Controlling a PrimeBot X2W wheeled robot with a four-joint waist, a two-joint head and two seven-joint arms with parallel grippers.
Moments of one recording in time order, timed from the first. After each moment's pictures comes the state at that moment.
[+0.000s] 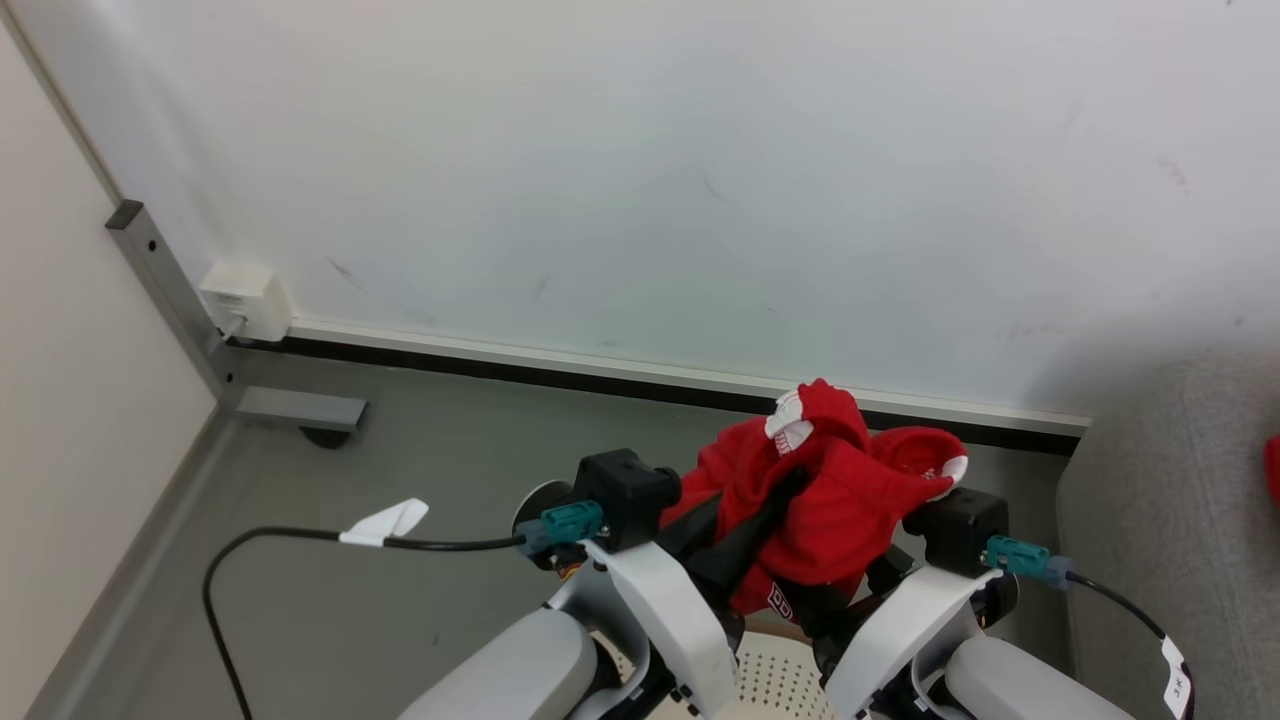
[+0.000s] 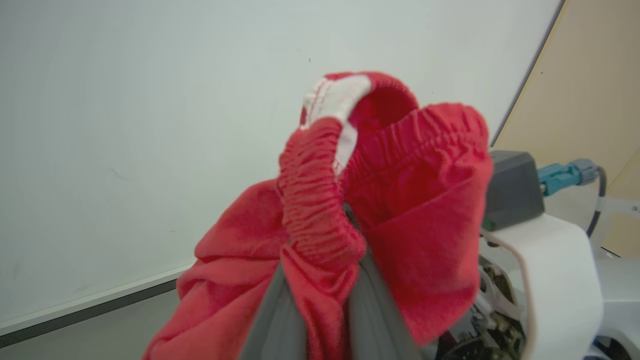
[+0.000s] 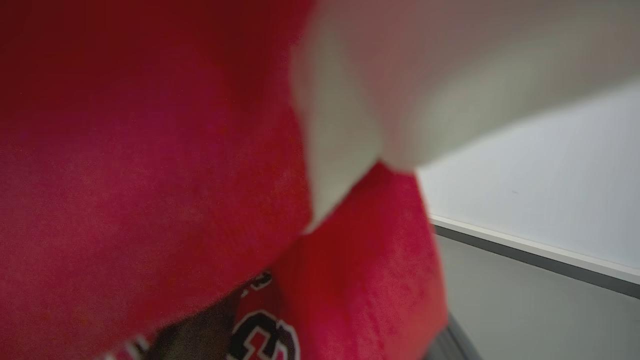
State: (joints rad) left arm -0.56 0.16 -0.84 0.22 -0.62 -0.03 -0.07; right arm -0.57 -0.21 0.96 0.52 1.02 0.13 -0.26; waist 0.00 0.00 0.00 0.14
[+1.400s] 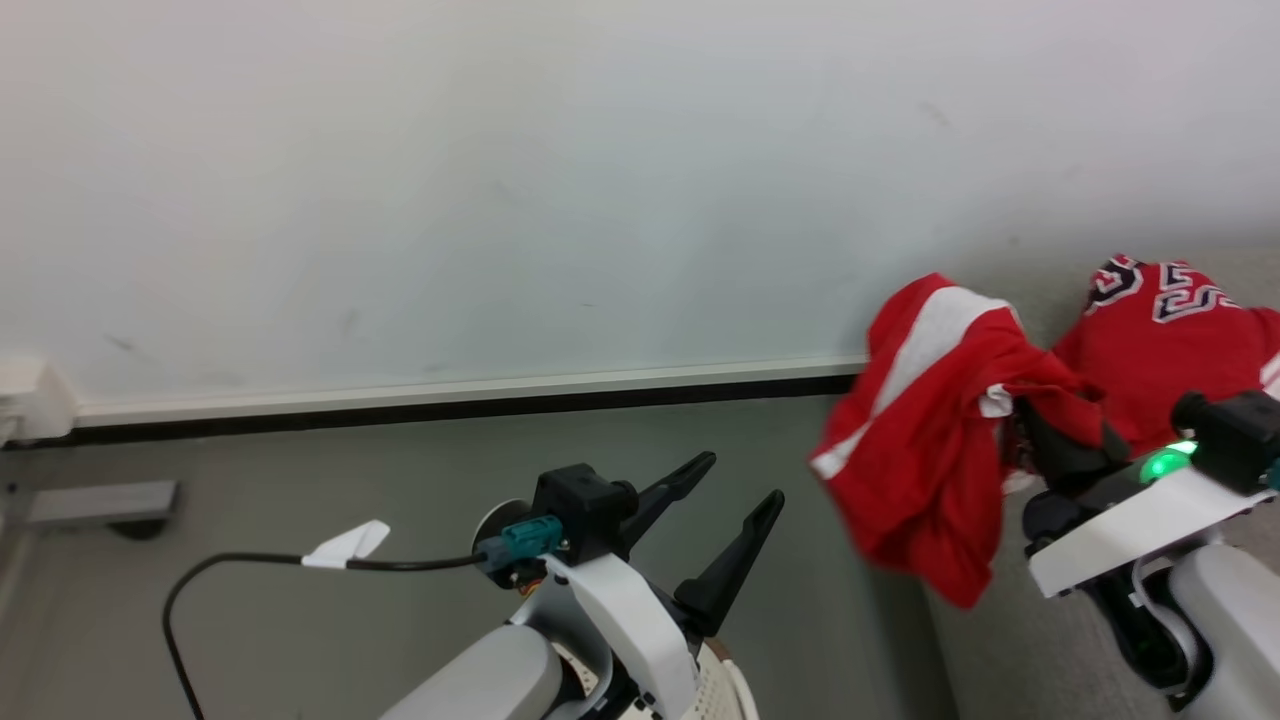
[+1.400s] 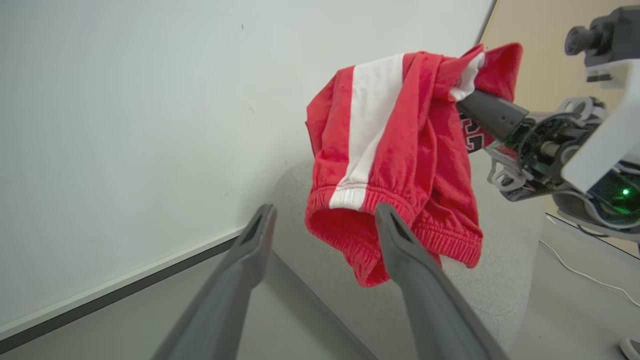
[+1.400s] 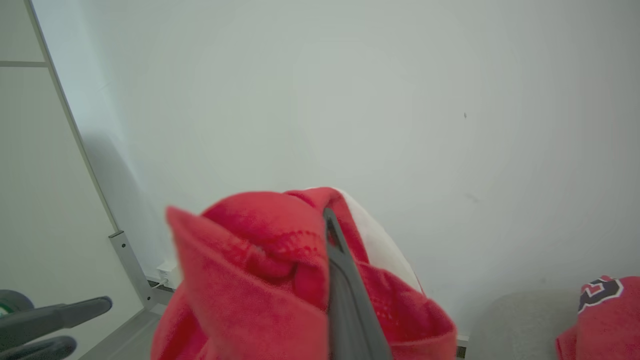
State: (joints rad) left arm -0.53 0.21 -0.84 0.23 -0.64 0.00 -0.09; right arm -0.53 -0.42 0.61 0.31 0.88 0.13 -0.26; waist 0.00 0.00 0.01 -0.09
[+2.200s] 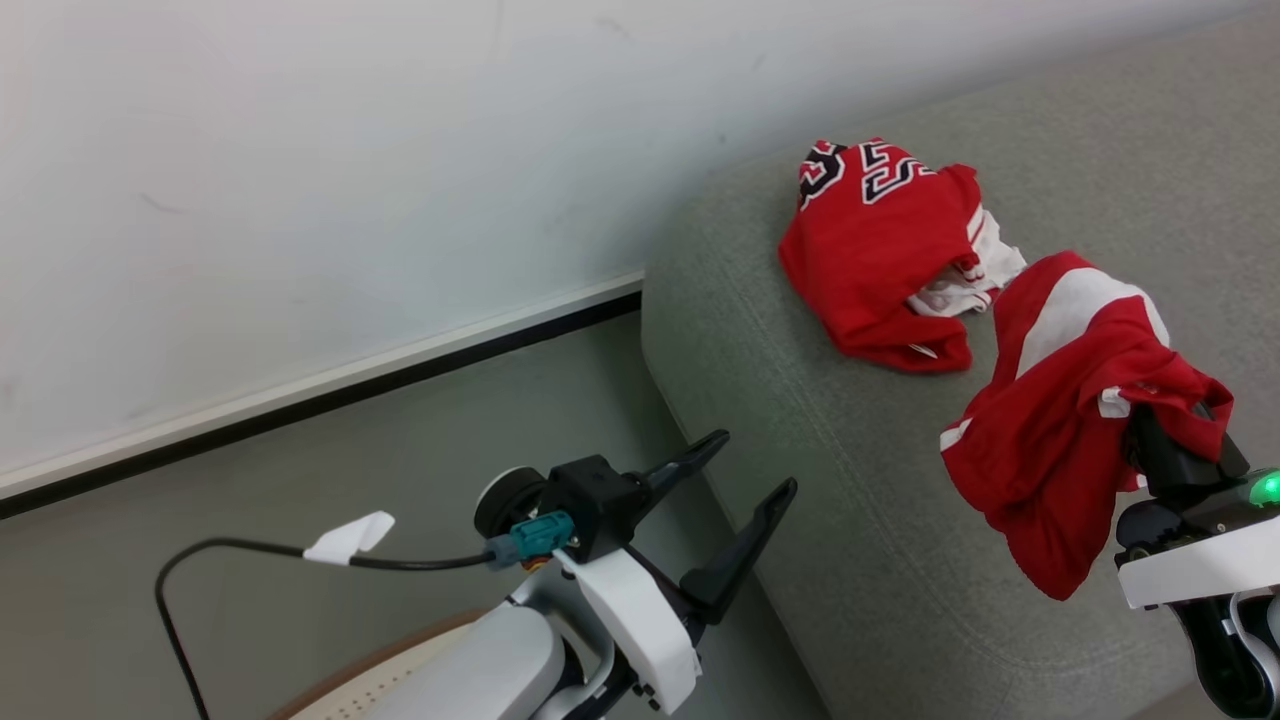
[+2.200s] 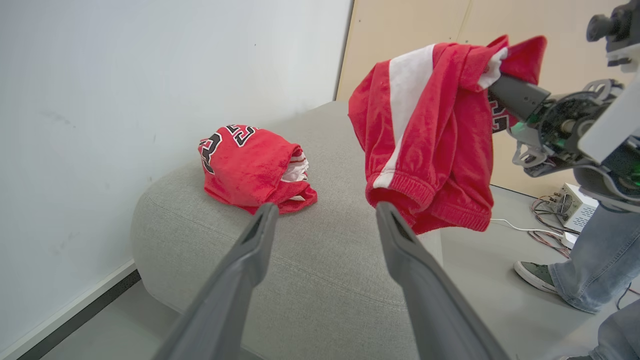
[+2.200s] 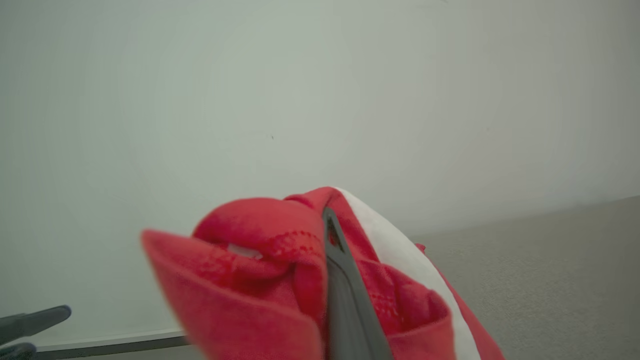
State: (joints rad) left arm -0.58 0.24 -0.88 0.22 -0.58 -0.02 -0.14; right arm -0.36 -0.44 0.34 0.15 0.77 0.13 -0.26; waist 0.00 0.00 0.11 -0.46
